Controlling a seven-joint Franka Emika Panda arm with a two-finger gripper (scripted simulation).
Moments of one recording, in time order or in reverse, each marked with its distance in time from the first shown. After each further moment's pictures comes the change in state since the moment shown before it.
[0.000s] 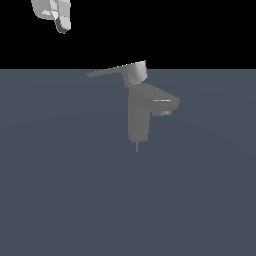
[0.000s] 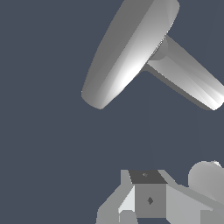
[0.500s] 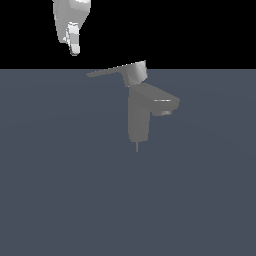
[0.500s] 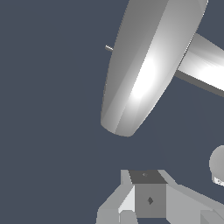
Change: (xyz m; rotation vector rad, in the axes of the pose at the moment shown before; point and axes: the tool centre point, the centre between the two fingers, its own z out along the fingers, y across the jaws) arm 0.032 -0.040 0.032 -0.025 -0.032 0.216
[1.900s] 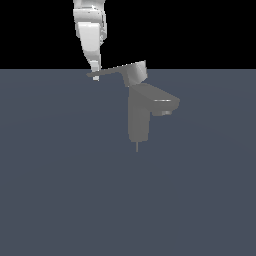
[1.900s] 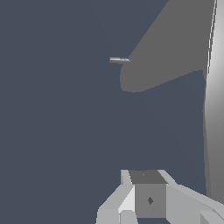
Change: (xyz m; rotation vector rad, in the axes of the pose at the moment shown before) arm 0.064 -0.063 0.058 -0.048 -0.055 0.389
